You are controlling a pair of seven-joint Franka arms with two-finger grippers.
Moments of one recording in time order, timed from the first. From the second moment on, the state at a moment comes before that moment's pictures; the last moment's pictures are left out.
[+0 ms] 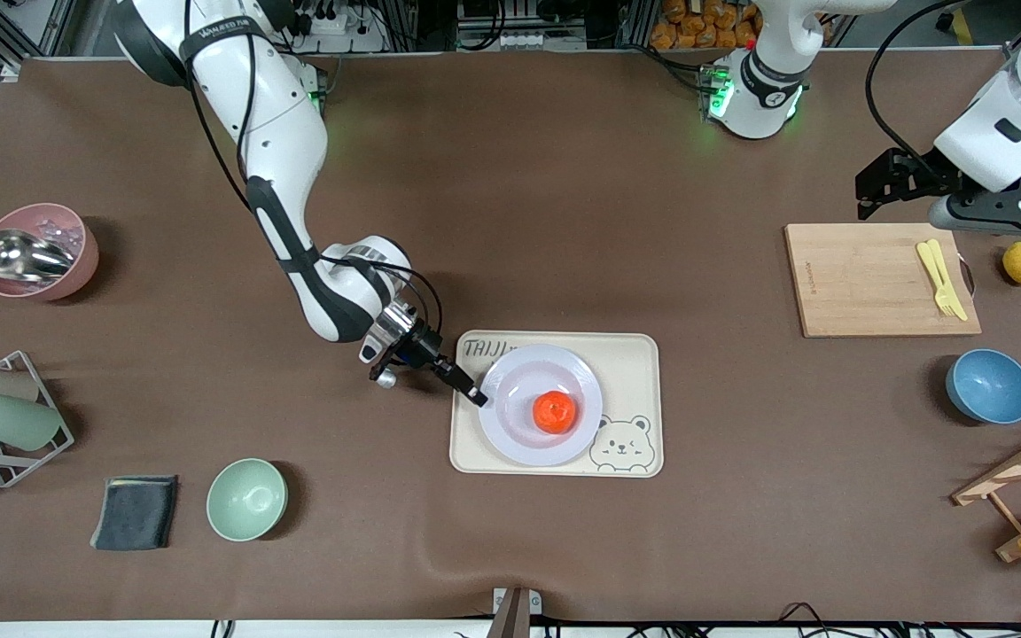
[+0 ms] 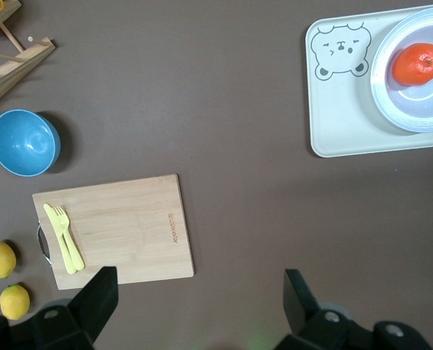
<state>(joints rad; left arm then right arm) -0.10 -0.03 -0.06 -1.57 0.03 1.52 -0.03 0.50 0.80 0.10 -1.65 2.53 2.72 -1.18</state>
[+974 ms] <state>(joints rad) -0.10 -0.03 -0.06 -1.57 0.03 1.52 -0.03 0.50 0.79 0.11 -1.59 1.82 2.87 -0.51</state>
